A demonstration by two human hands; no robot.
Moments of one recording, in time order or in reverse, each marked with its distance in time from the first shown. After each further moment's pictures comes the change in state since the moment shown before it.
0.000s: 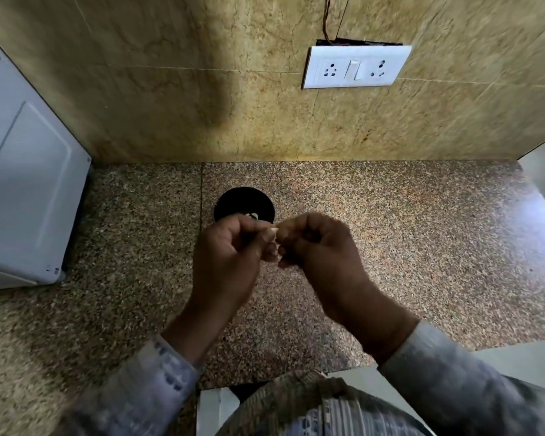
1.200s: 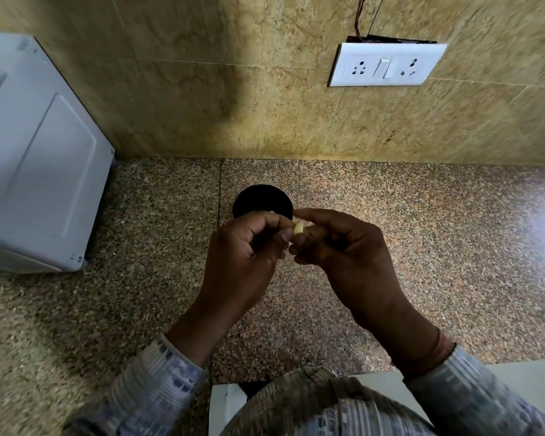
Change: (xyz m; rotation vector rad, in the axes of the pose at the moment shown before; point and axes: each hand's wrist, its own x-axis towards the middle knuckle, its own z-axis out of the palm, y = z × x) left_hand -0.004 0.003 -0.021 0.248 -0.099 0.189; right_hand -0.009 -0.011 0.014 -0.110 0.007 -0.081
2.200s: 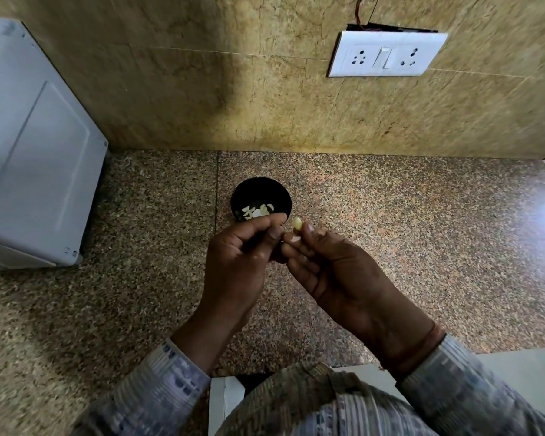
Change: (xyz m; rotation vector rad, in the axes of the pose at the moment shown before) left_hand -0.012 -0.017 0.014 -0.416 0.118 -0.287; right_hand -0.006 0.005 0.013 0.708 0.035 0.651
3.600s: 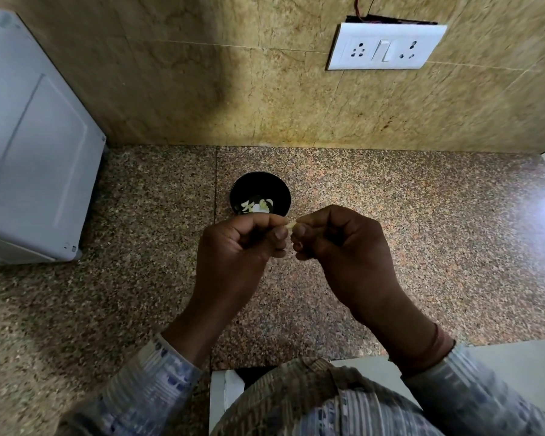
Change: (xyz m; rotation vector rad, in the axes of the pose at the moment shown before) left_hand -0.007 0.009 -0.015 0.235 -0.064 0.163; right_hand -0.004 0.002 -0.011 -0.867 0.097 -0.686
